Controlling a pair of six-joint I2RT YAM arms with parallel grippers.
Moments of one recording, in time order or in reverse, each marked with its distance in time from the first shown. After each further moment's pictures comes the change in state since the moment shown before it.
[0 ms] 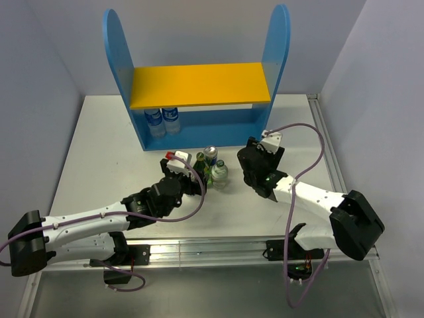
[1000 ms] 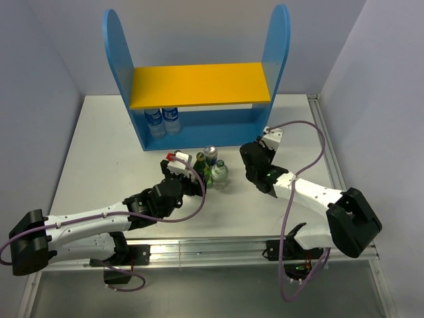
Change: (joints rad) left arm 0.000 0.014 -0.020 0.021 -0.011 0.002; right arm -0.062 0.035 0.024 0.004 -0.074 0.004
